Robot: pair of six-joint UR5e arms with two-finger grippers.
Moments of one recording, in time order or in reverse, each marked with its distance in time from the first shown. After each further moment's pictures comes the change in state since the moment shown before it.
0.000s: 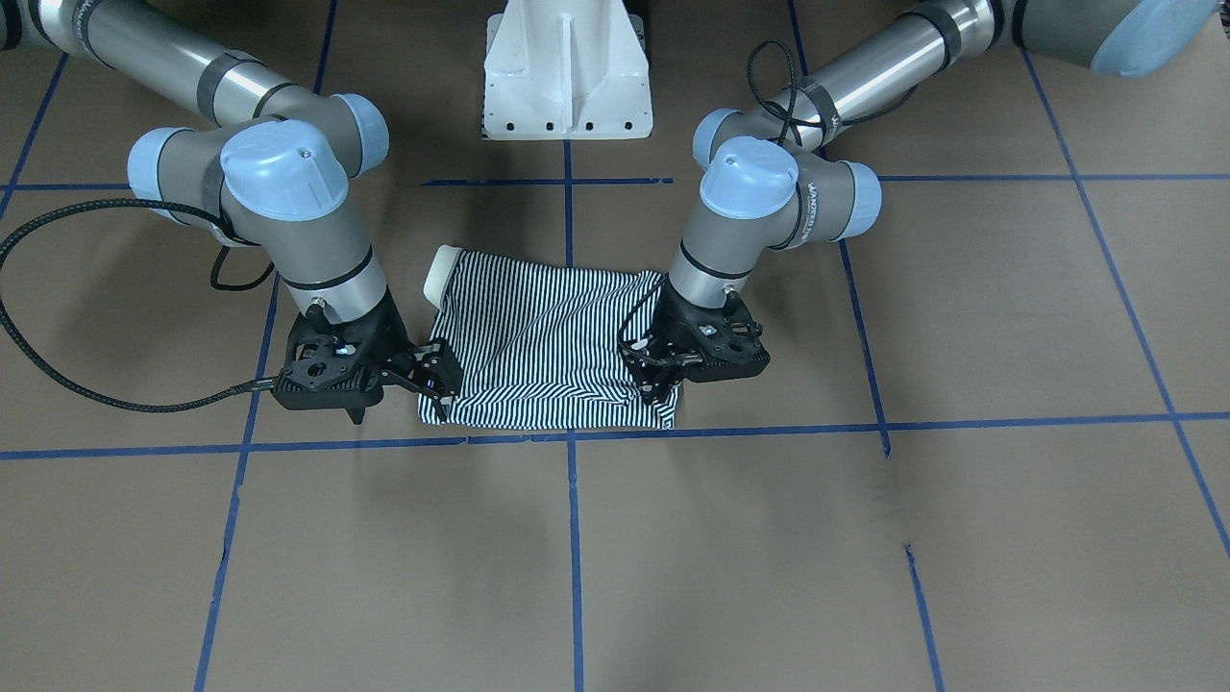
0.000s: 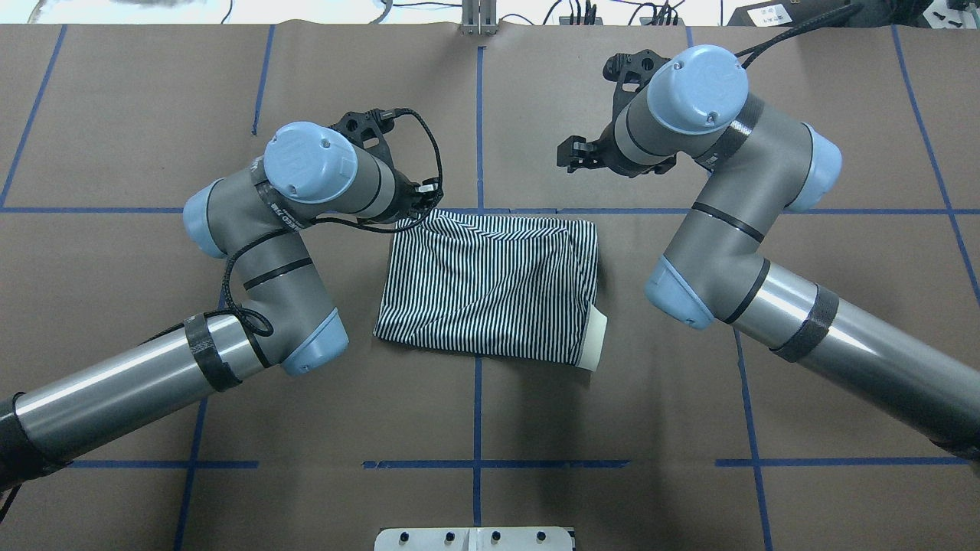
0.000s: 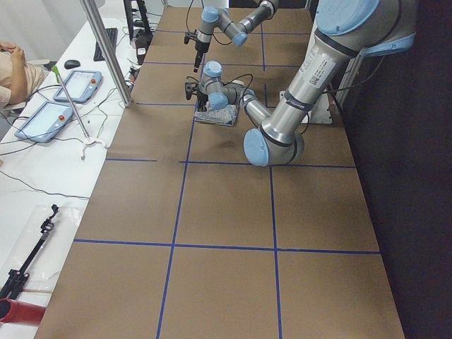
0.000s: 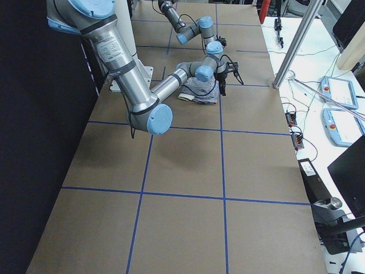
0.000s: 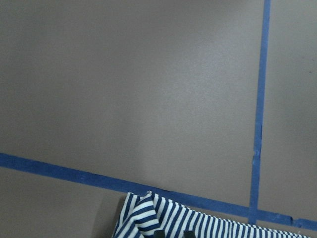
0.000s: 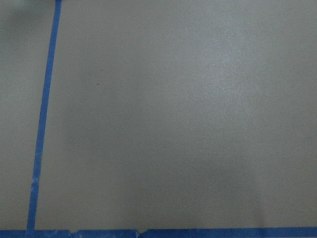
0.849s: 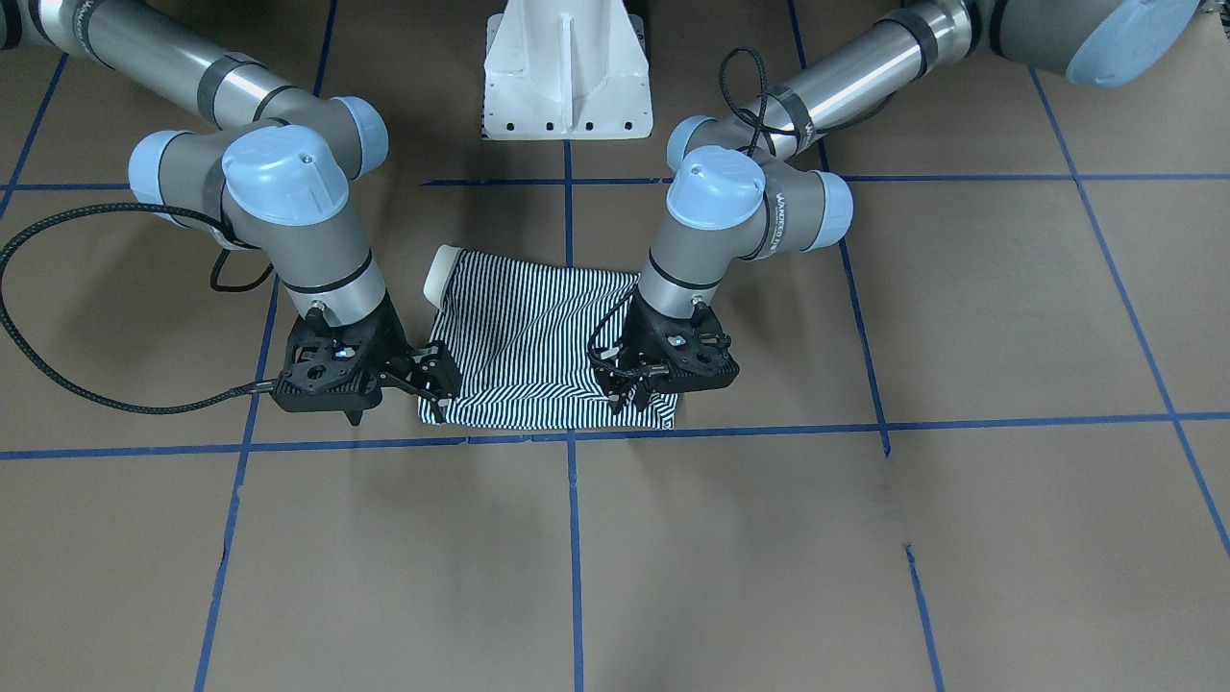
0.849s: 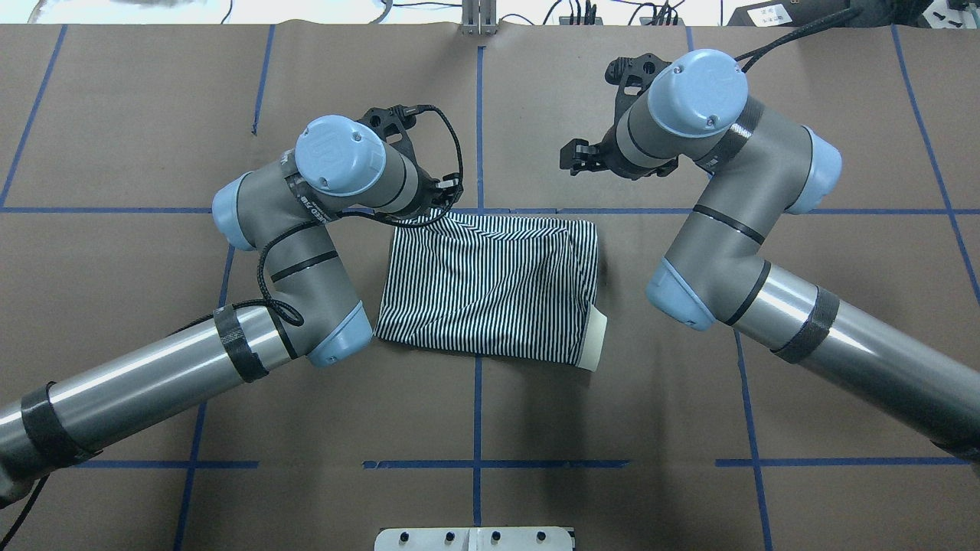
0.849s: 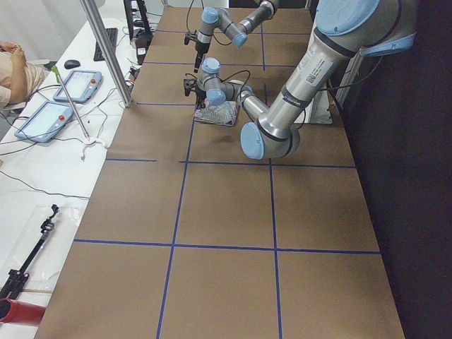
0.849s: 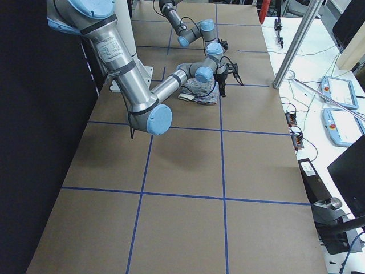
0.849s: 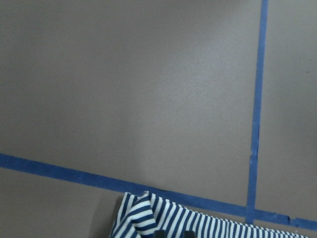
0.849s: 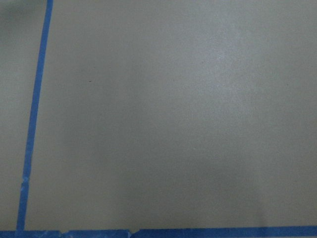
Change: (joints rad) left arm 0.007 -0.060 0.076 -0.004 0.000 0.002; right arm -0.001 -0.007 -0.006 0.001 -0.002 -0.001
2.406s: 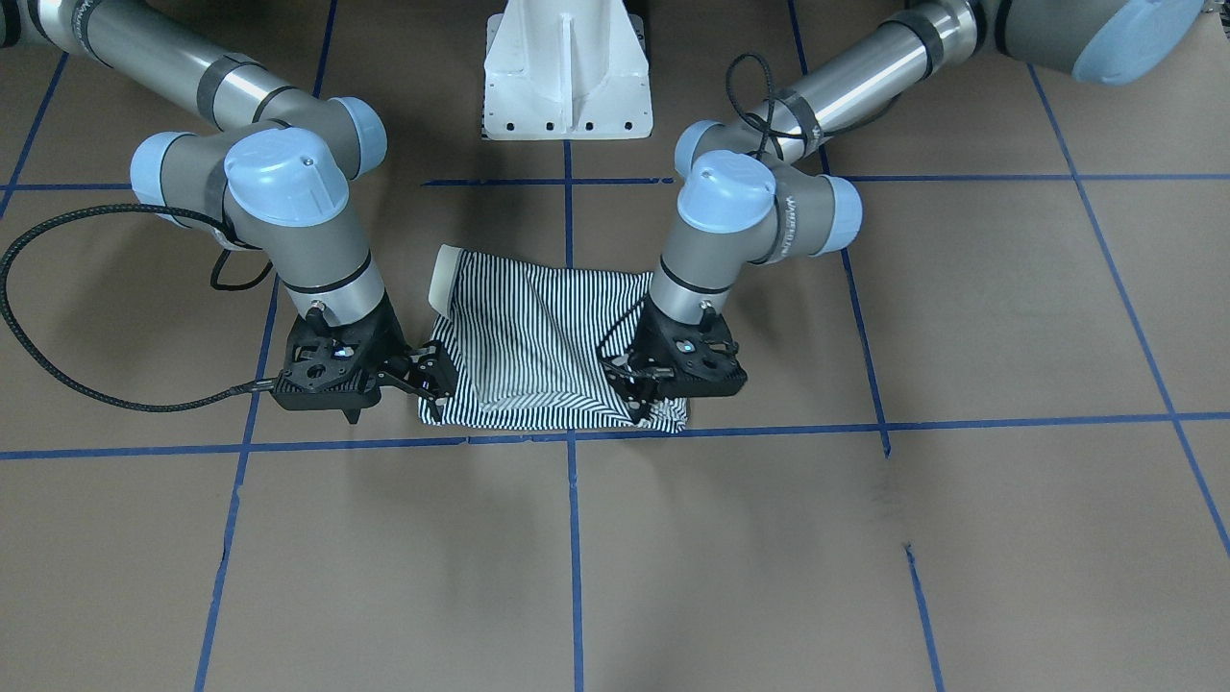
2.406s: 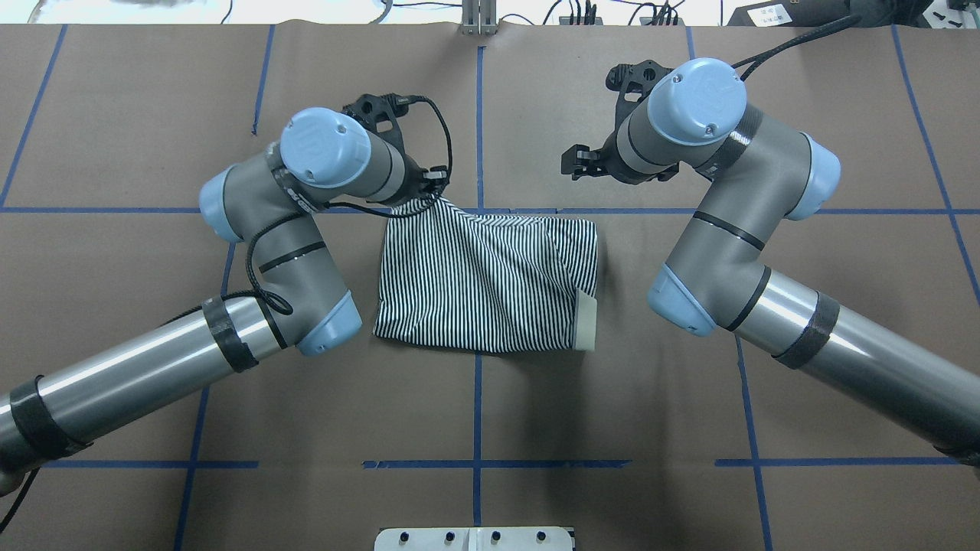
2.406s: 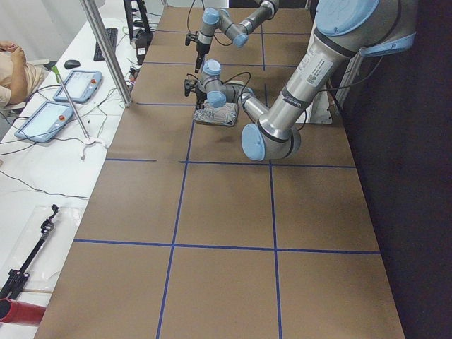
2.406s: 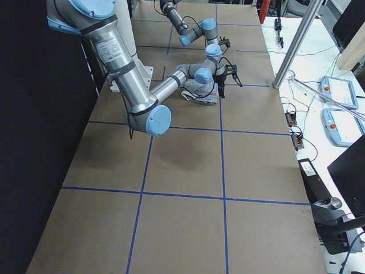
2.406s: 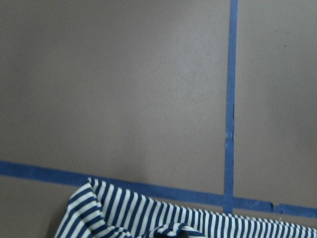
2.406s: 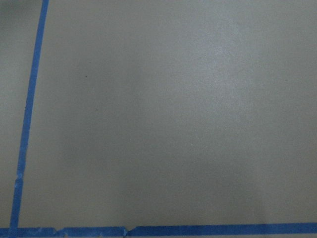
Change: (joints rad) left arm -0.040 0.013 0.017 -0.023 0.028 0.131; right arm -0.011 -0.008 0.001 0.004 -0.014 0.001
